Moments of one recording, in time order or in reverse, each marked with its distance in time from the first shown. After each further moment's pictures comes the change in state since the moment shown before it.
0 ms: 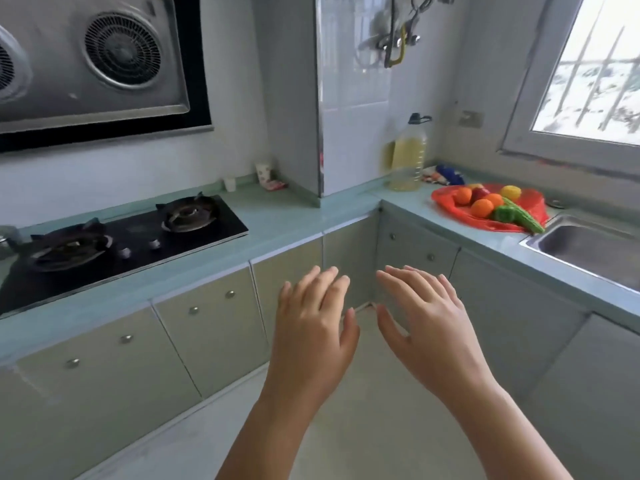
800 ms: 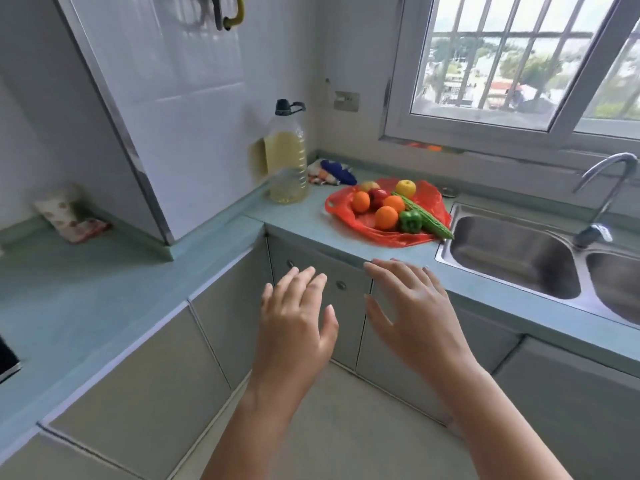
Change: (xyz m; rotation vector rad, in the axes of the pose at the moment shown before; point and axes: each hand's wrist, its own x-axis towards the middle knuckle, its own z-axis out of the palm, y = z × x) left_hand 0.271 -0.039 0.342 -0.262 -0.163 0.177; right_hand 0.211 0.293 0.116 -0.301 0.059 0.286
